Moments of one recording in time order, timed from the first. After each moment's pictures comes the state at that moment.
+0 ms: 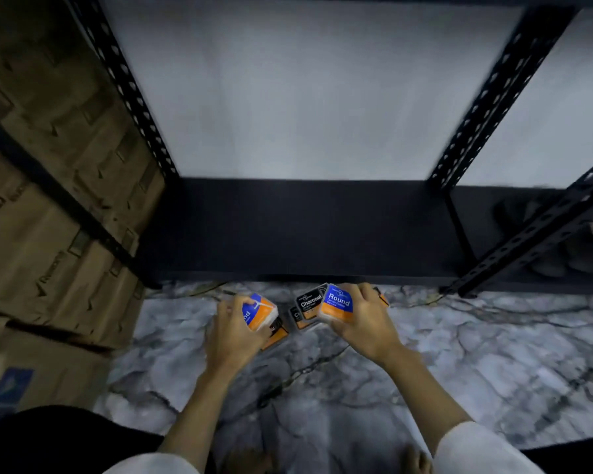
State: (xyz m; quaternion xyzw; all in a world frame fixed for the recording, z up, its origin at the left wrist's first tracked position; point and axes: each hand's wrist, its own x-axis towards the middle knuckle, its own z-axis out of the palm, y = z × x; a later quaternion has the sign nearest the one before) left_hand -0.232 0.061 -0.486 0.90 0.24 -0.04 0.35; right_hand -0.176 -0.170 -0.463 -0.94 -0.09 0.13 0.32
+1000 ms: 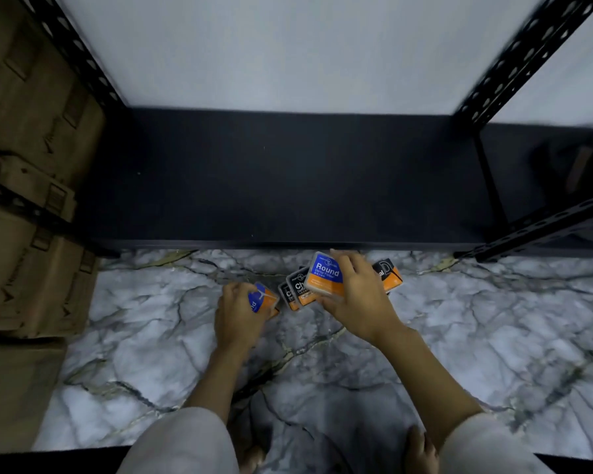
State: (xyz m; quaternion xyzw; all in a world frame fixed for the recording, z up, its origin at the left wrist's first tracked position) left_hand -0.181 0.053 -0.619 0.91 0.25 -0.11 0.32; right_hand -0.130 -0.151 -0.532 -0.95 -0.12 0.15 0.25
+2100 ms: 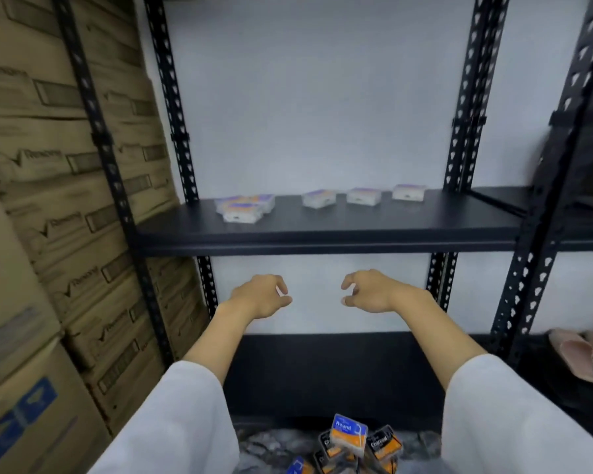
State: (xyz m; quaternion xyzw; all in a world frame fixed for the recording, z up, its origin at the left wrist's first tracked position) left_hand -0.199 0.076 -0.108 0.99 0.01 -0.01 0.17; right_hand -0.166 -0.157 -0.099 -0.96 -0.19 0.11 0.18
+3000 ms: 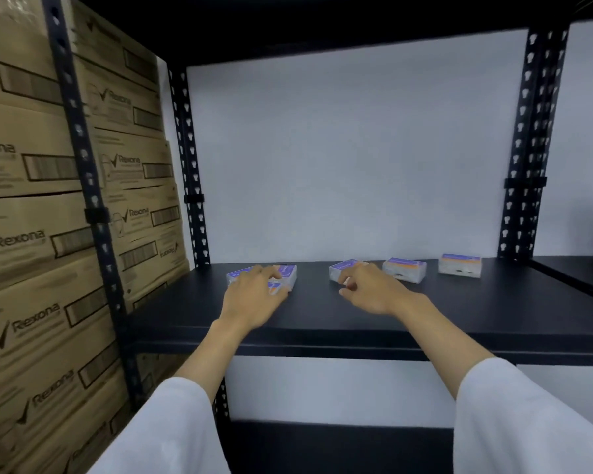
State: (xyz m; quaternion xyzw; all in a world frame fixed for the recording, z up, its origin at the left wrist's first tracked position) left_hand -0.061 0.143 -0.017 0.96 0.03 0.25 0.16; right_hand 0.000 -0.082 -0.006 -0.94 -0.27 -0.09 0.19
